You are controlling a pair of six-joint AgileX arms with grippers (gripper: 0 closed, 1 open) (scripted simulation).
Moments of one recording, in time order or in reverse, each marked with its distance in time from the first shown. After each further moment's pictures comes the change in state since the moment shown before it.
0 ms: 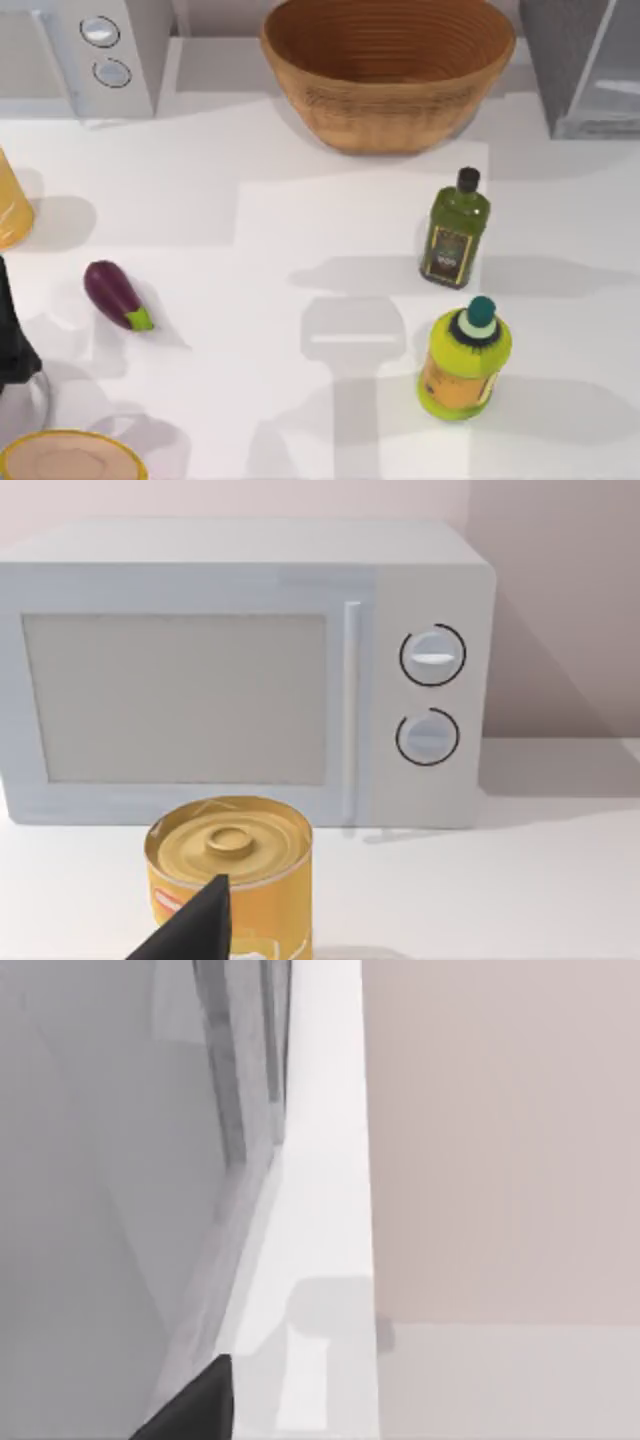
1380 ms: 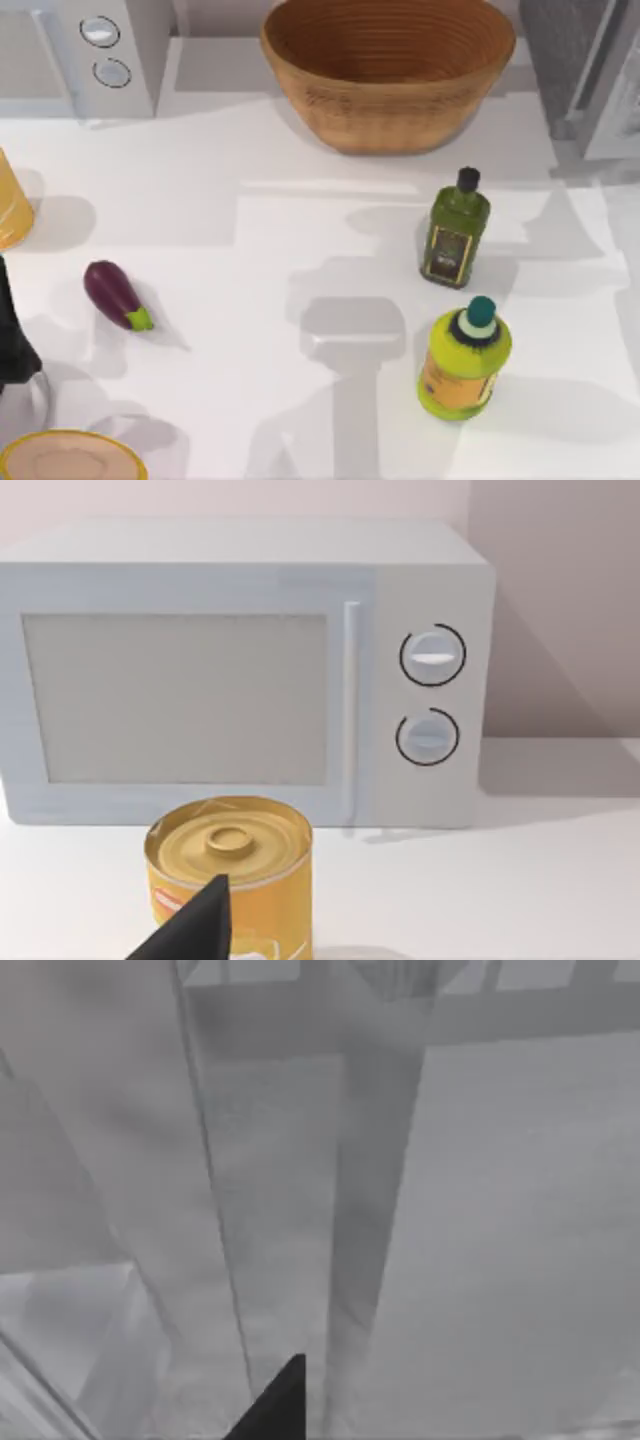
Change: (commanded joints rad) left arm 0.000 0.000 0.000 0.000 0.000 0.000; right arm 0.905 -0.206 -0.283 0.322 0.727 0.610
